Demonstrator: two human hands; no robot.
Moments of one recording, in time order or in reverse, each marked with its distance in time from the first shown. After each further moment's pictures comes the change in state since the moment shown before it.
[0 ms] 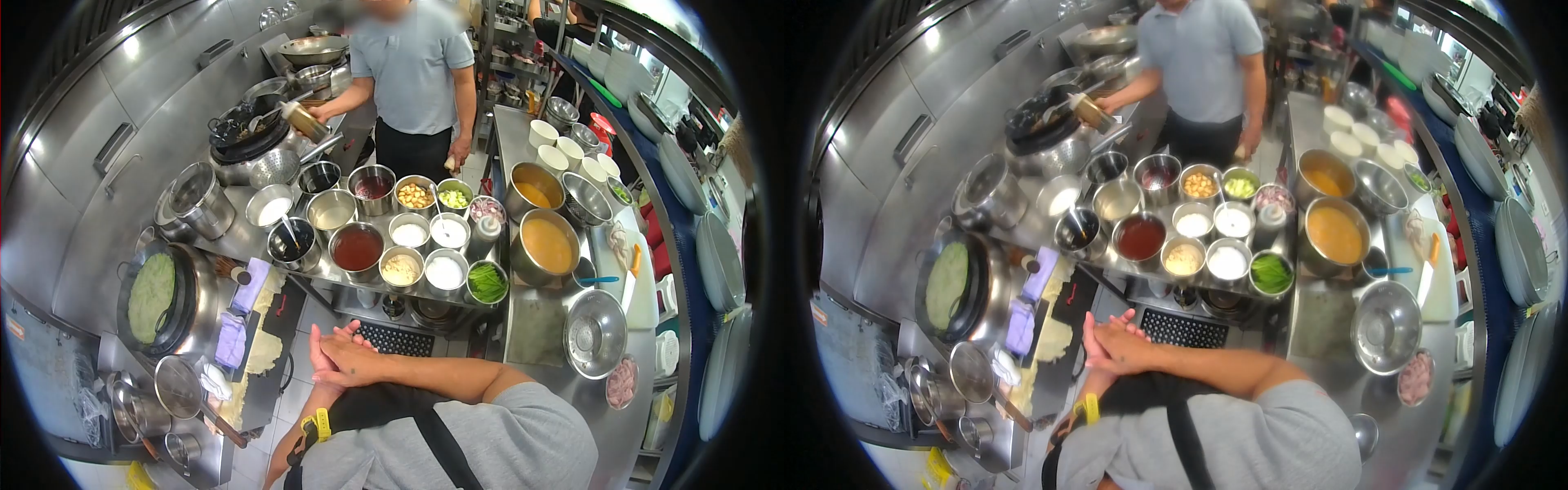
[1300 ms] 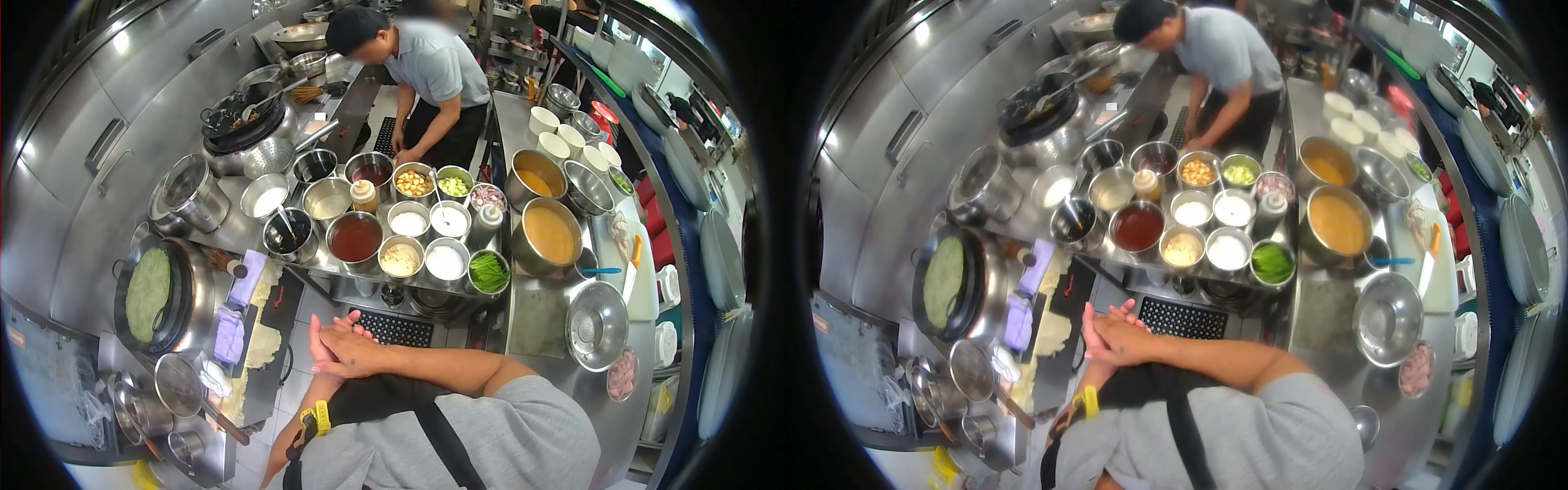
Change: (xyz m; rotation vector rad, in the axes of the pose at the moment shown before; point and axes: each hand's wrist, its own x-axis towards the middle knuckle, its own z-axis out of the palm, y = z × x) left_hand 0.009 0.006 0.002 0.004 0.051 -0.028; right_hand 0.007 0.005 -0.005 -0.009 0.003 0.037
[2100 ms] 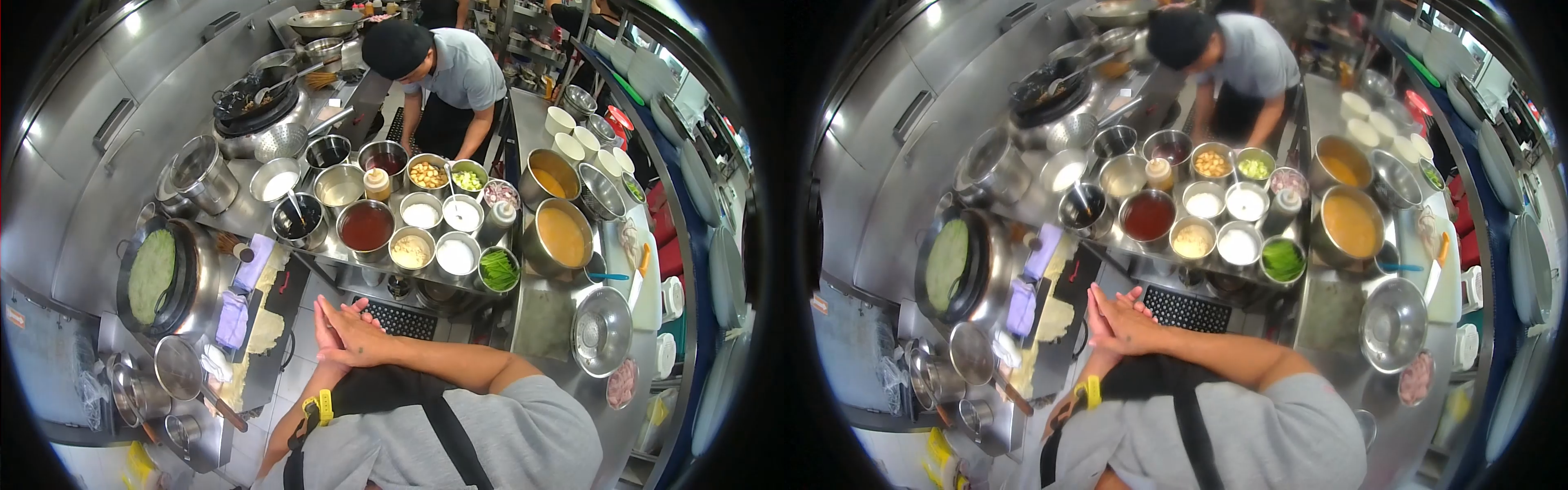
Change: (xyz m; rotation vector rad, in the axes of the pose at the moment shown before) left_hand 0.004 0.003 -0.002 0.041 -0.032 0.026; right_hand -0.004 0.014 0.018 -0.139 0.211 -0.005
